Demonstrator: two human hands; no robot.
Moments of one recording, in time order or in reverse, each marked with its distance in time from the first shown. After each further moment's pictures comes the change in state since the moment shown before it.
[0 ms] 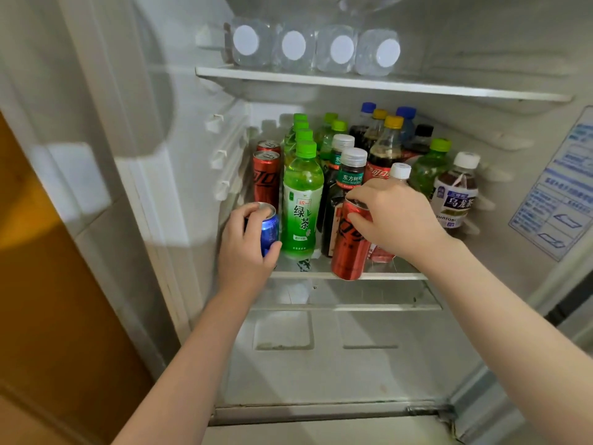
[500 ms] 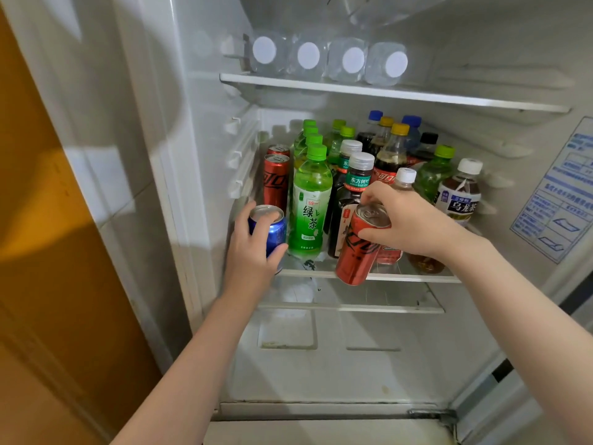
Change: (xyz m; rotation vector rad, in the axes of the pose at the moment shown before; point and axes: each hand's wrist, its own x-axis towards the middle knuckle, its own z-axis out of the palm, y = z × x) left_hand -0.013 0.000 -0.011 -0.133 -0.026 -0.090; right_hand -0.007 0.006 -0.017 0.363 -0.261 0.003
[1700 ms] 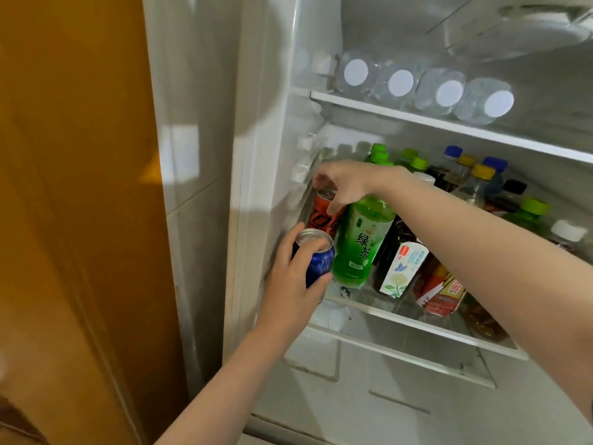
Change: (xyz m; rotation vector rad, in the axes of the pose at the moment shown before) left_hand -0.022 0.009 -0.011 -0.076 0.045 -0.084; right_hand 0.186 -0.090 0.019 -0.248 -0.408 -0.307
